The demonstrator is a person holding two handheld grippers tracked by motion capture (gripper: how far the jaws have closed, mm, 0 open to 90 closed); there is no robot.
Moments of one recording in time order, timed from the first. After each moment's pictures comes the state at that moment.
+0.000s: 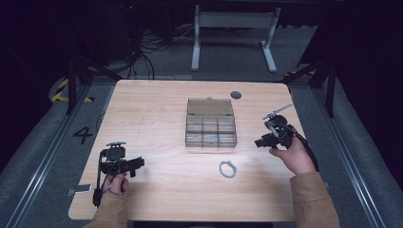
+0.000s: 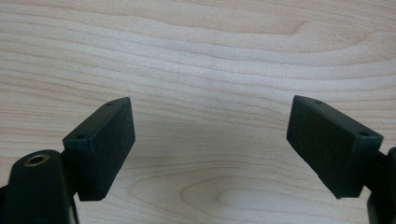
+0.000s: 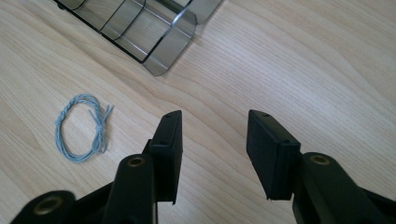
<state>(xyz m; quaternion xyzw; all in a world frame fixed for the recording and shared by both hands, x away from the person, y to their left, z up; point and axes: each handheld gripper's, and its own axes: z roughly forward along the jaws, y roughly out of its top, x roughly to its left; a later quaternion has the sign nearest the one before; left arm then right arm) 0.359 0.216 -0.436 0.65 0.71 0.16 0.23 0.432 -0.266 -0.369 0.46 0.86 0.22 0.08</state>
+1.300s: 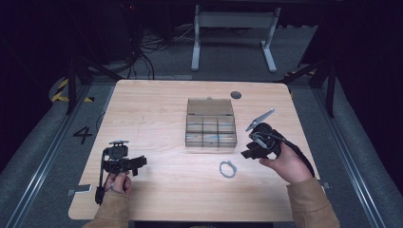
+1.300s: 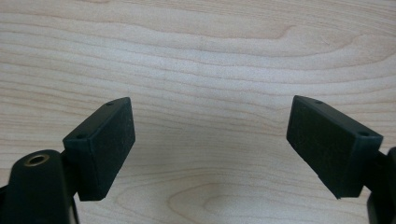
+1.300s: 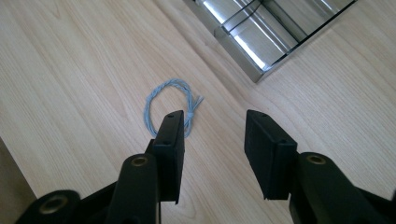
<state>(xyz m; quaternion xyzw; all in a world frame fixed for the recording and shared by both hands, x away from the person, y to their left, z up) 0.362 0.212 -0.435 0.65 0.70 0.16 0.23 0.395 -0.210 -0.347 0.33 0.92 0.21 0.06</state>
